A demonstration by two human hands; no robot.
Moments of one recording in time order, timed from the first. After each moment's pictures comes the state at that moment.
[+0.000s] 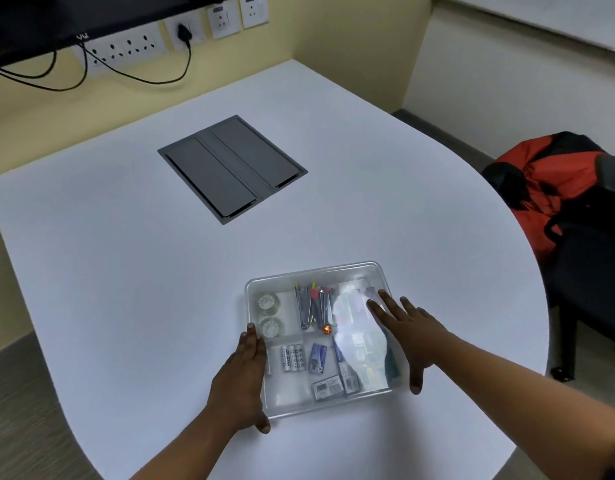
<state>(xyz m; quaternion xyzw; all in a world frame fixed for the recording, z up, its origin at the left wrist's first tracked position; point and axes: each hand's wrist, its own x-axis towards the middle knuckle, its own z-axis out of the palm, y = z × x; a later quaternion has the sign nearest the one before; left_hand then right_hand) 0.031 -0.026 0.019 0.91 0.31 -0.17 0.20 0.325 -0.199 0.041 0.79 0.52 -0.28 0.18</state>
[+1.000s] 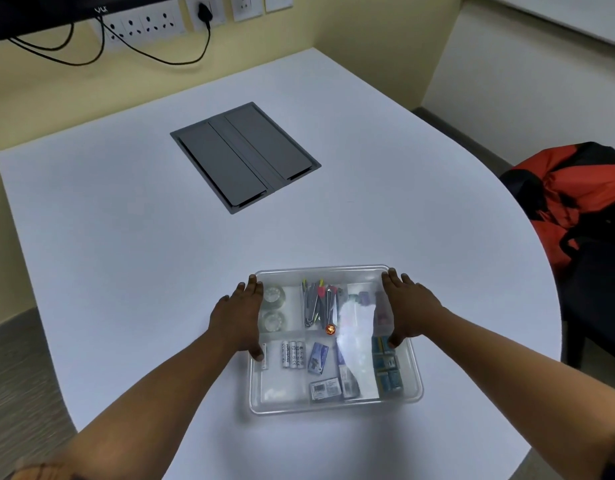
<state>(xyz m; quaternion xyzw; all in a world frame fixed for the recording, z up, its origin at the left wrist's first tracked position) 0.092 0.050 0.030 0.90 0.34 -0.23 0.14 0.351 -0.144 0.042 0.82 0.48 -0.24 0.18</state>
